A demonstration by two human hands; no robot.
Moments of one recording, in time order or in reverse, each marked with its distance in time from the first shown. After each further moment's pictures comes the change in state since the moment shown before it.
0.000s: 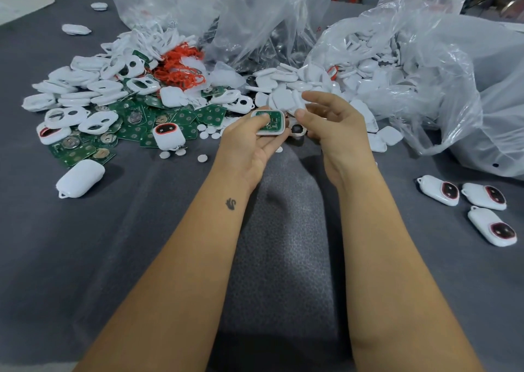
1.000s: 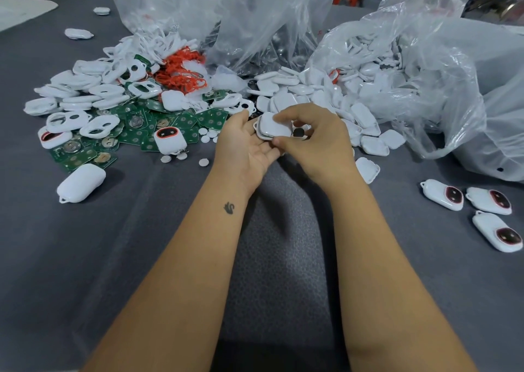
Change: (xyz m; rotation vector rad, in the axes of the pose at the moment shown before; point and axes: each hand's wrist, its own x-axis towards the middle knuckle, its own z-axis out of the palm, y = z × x) left_hand 0.000 0.005 0.001 -0.037 0.020 -0.112; right_hand -0.001 0.010 0.013 -0.596 -0.127 -0.293
